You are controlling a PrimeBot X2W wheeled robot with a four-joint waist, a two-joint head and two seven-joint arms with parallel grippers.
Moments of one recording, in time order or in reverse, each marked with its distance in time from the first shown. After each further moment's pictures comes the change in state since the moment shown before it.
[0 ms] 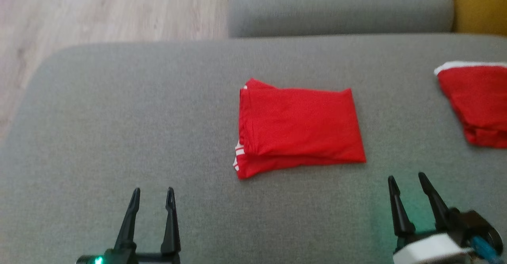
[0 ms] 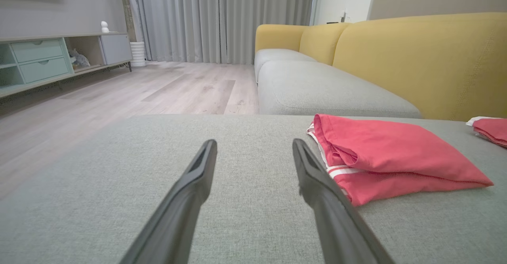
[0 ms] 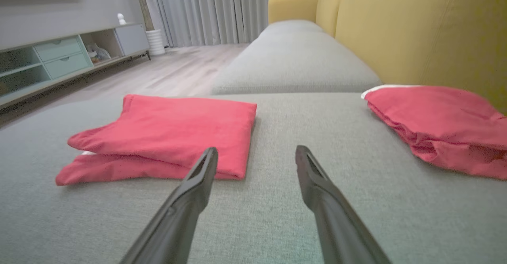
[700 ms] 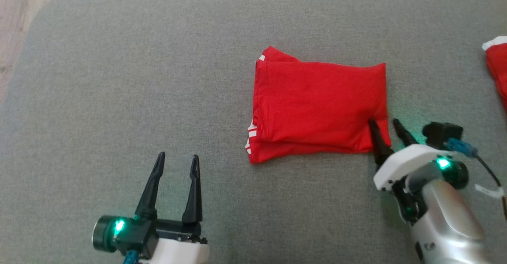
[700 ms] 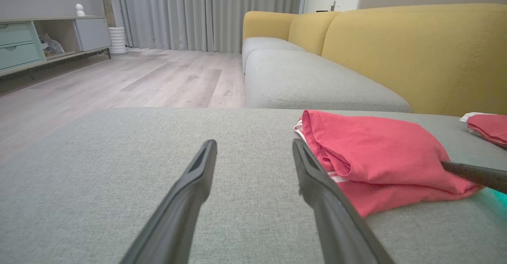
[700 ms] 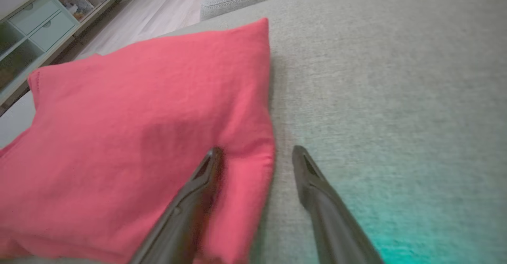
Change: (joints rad) left arm -0.143 -0.002 -0.092 -0.003 -0.011 -0.010 0.000; right arm -0.492 0.002 0.058 0.468 0.230 0.000 0.226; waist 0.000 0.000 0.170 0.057
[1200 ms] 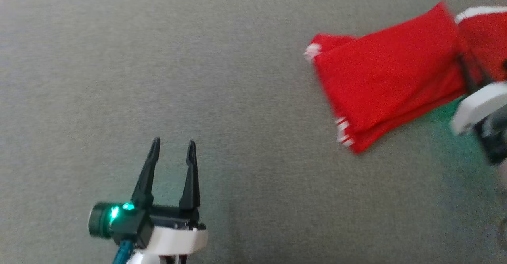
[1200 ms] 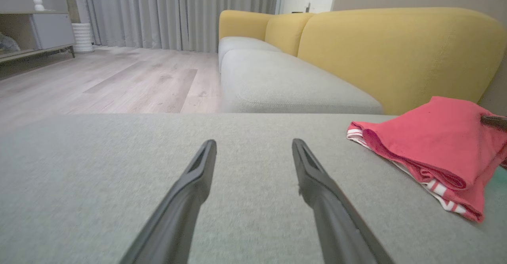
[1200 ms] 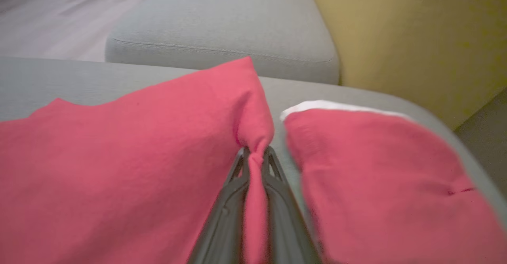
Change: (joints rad) left arm -0.026 -0.001 0.000 -0.027 -0.013 0.005 0.000; right arm -0.212 -0.278 0.073 0.048 -0.064 0.000 -0.006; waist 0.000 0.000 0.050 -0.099
